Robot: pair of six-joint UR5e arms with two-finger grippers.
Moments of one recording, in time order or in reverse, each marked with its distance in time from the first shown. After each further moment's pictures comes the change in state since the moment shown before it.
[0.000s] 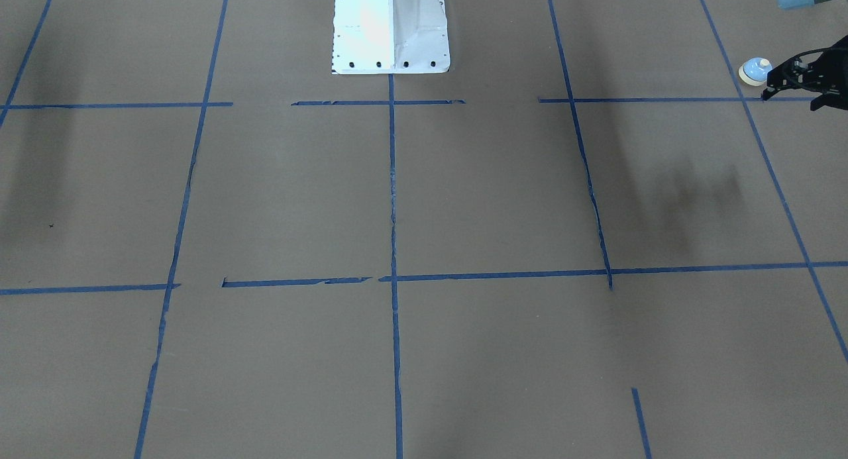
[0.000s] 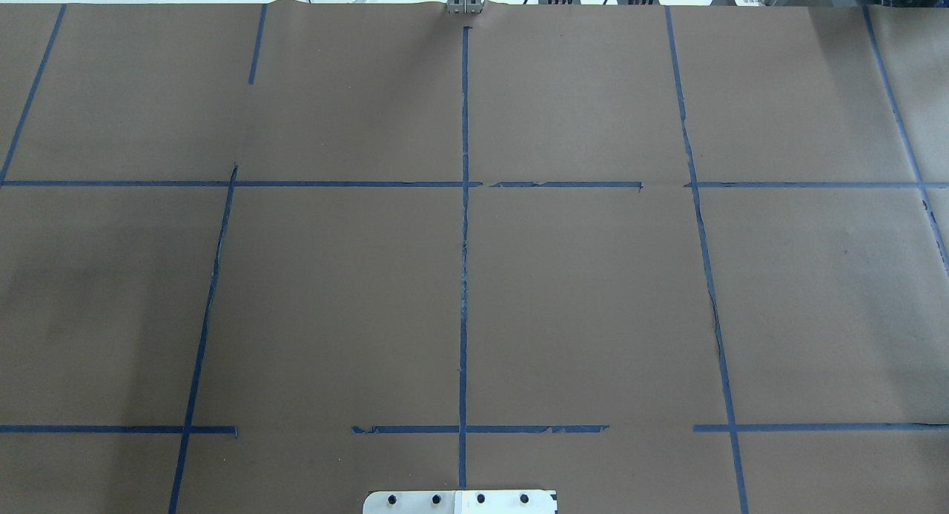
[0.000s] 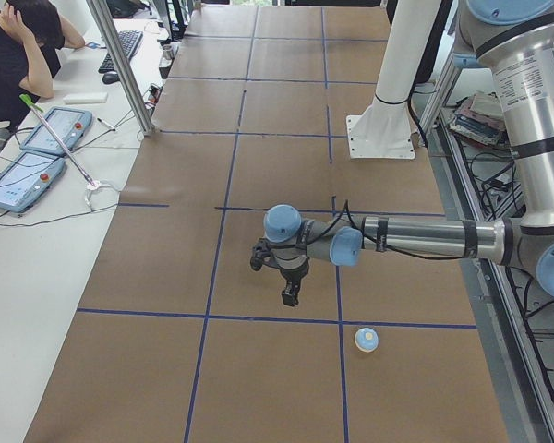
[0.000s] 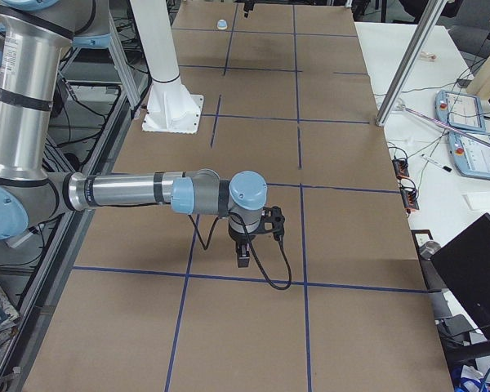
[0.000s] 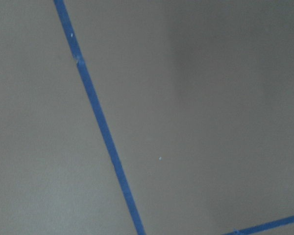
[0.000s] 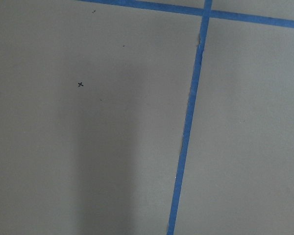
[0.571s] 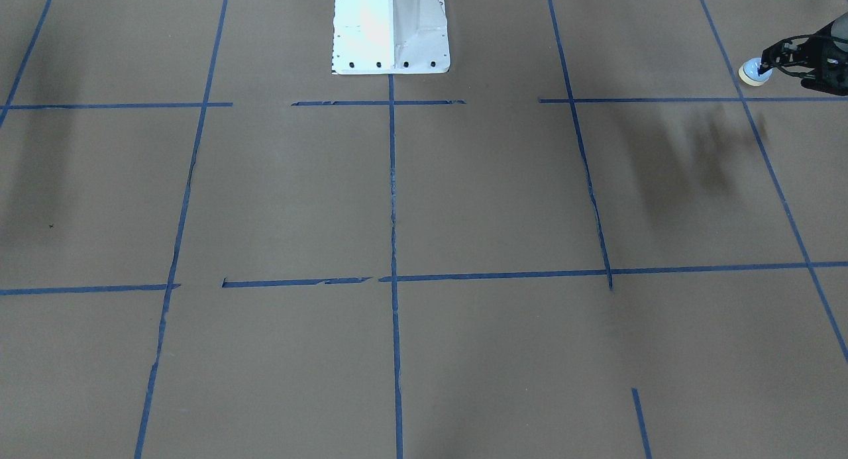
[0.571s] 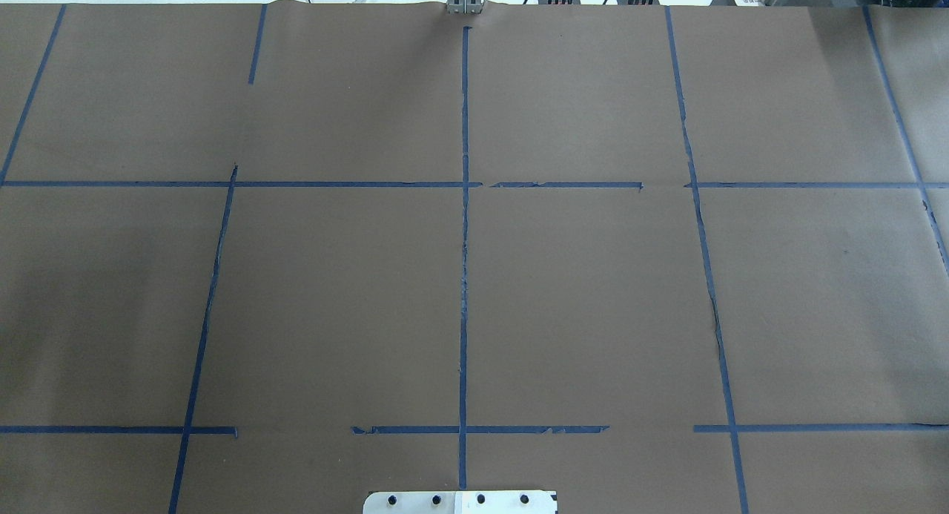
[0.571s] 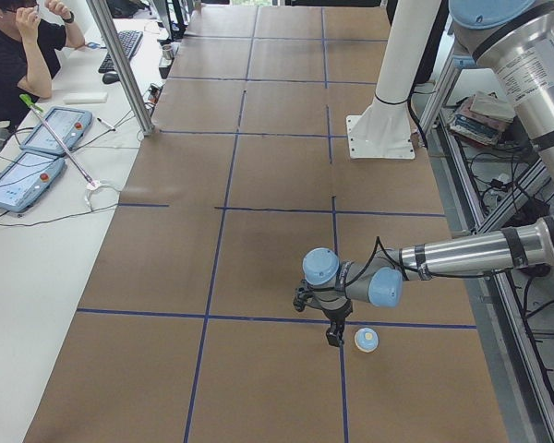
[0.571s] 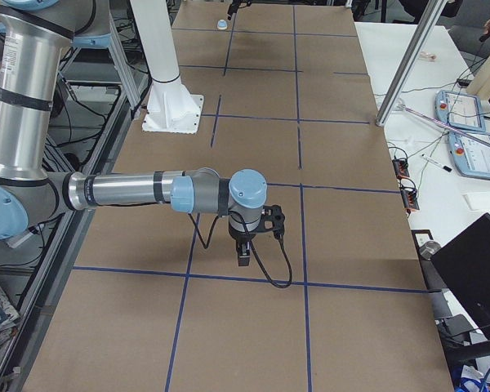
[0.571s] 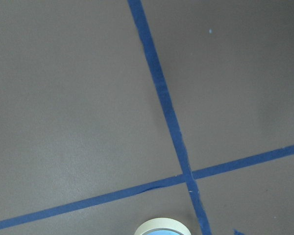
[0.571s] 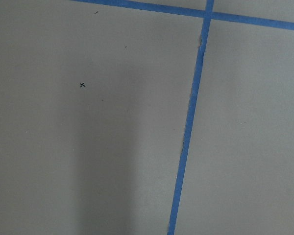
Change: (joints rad) left arm 0.125 0.101 0.123 -0.119 0.007 0.000; right arm 0.000 -0.001 0.005 0.000 -0.001 -0.003
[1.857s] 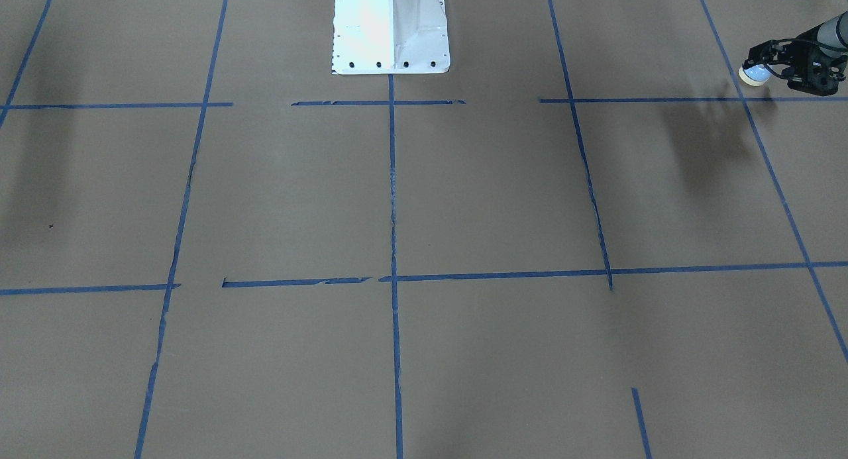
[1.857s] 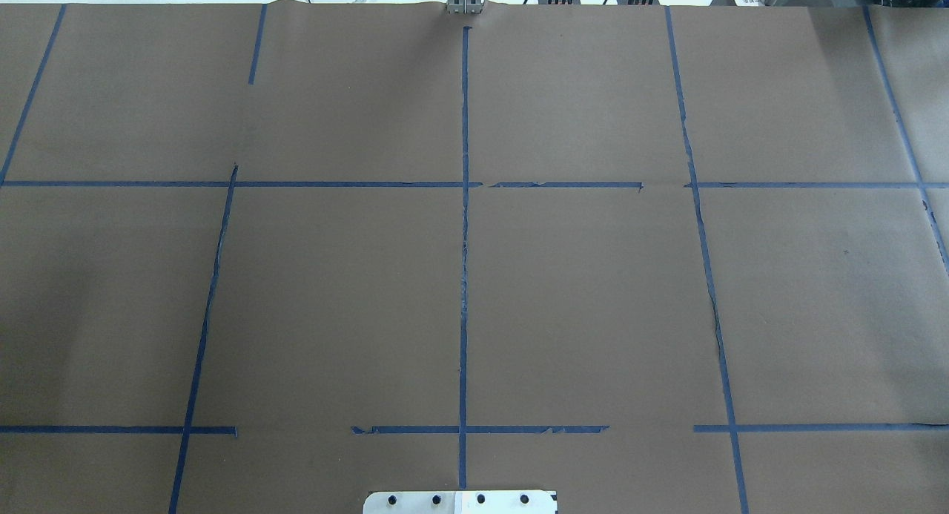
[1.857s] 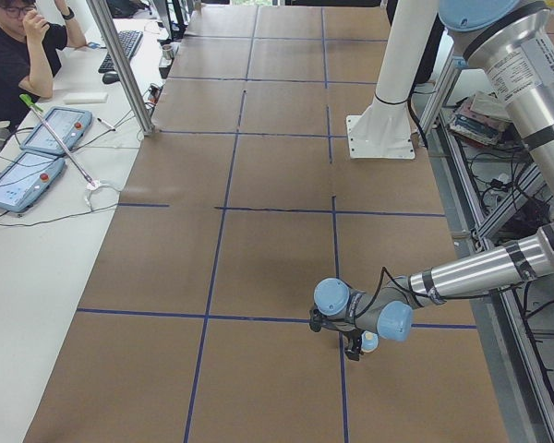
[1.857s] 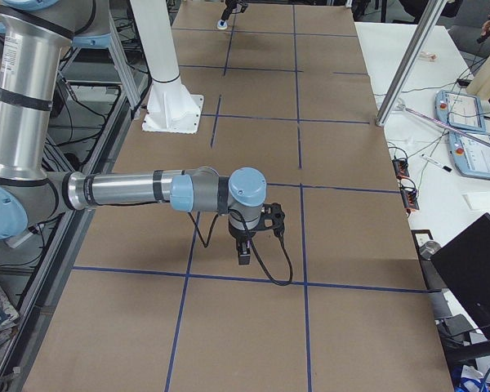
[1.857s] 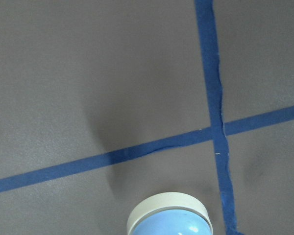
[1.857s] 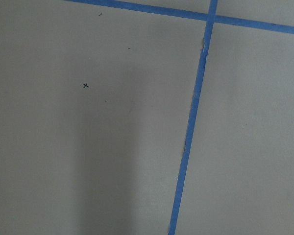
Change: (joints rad) left arm 0.096 0.002 0.164 -0.217 -0.132 -0.155; right arm 0.000 -0.002 0.008 0.002 0.000 -0.007
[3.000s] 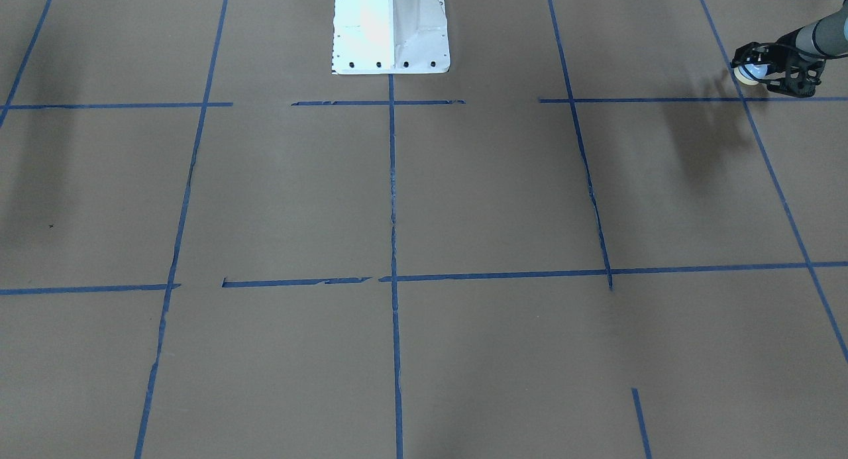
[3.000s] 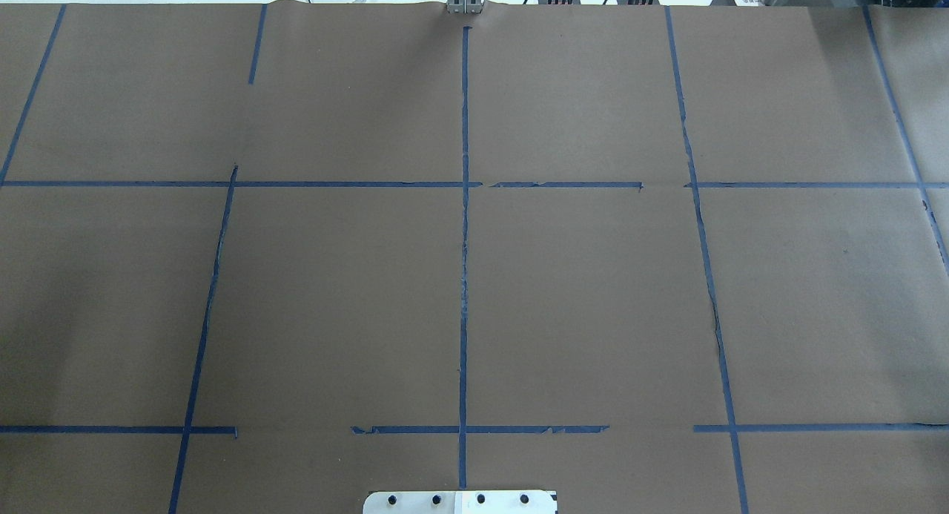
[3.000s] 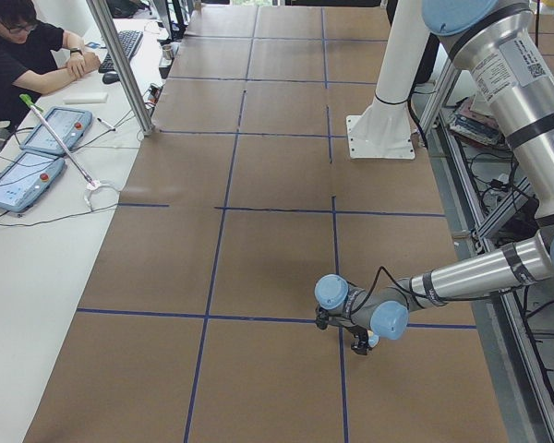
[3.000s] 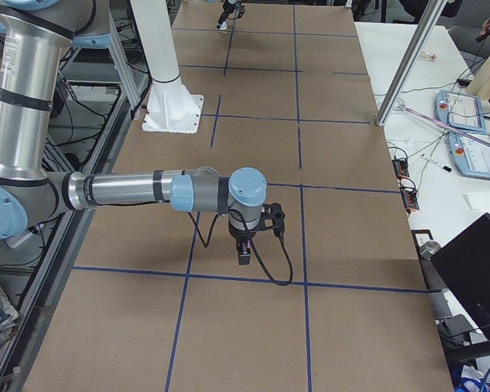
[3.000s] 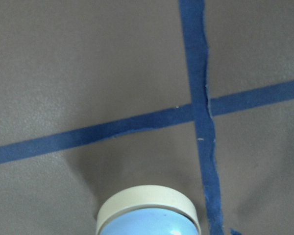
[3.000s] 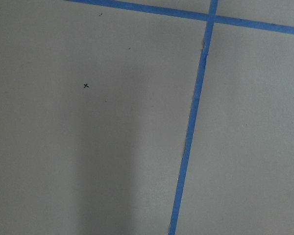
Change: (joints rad) left arm 0.120 -0.001 0.016 -0.055 0.016 -0.120; right arm 0.000 0.000 0.003 0.000 0.000 0.000
